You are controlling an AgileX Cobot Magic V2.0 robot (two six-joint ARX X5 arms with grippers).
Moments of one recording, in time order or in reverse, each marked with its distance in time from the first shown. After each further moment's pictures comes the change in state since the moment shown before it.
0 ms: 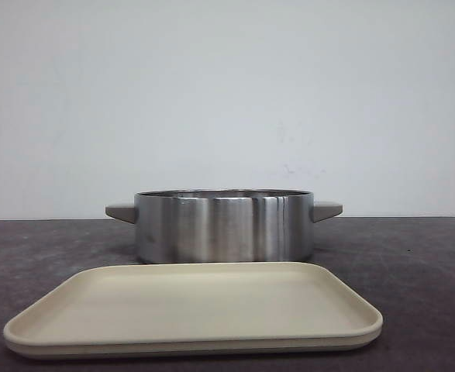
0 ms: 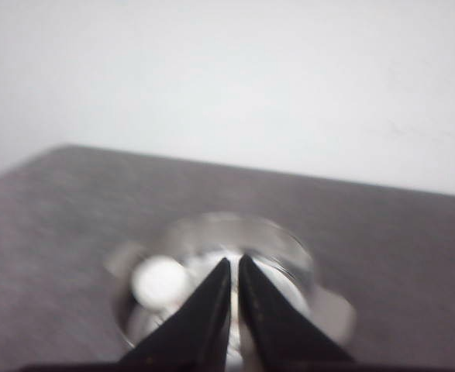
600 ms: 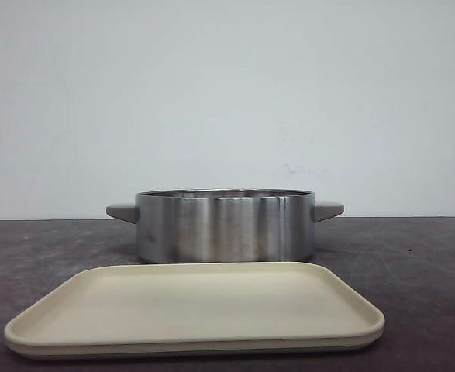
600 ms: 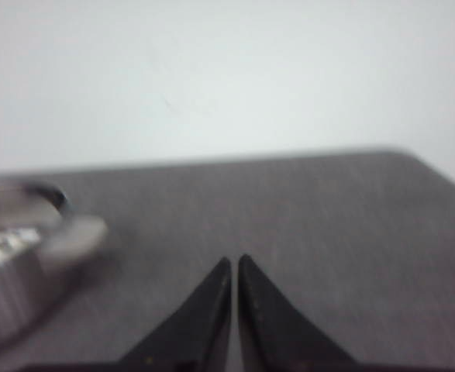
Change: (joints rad) left arm 0.000 0.000 0.000 0.000 0.000 0.000; right arm -0.640 -0.639 -0.594 0.014 -0.203 -0.021
